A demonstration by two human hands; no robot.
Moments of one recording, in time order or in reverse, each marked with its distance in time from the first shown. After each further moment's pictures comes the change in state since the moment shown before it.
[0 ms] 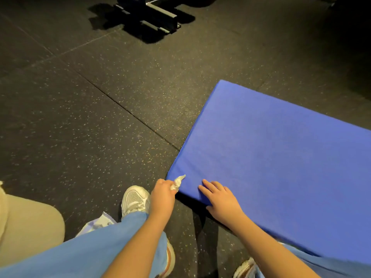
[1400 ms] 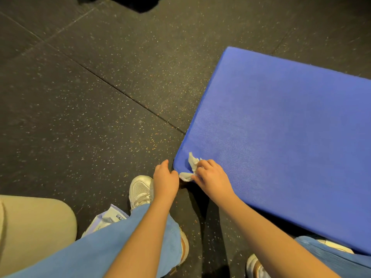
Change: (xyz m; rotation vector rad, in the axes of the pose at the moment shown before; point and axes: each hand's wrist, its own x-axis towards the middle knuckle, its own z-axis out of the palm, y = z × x) left_hand 0.023 -0.002 0.001 -0.175 0.001 -0.229; right_hand 0.056 -0.030 0.029 0.191 0.348 -0.017
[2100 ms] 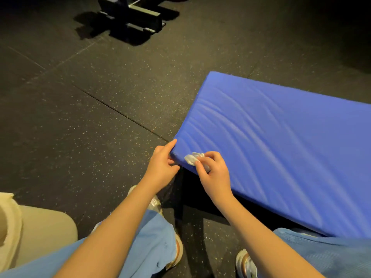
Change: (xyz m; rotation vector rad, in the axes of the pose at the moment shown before) left_hand -0.029 0.068 -0.064 -0.053 -0.206 0.509; right_hand -0.017 -0.033 -0.084 0.550 0.494 0.333
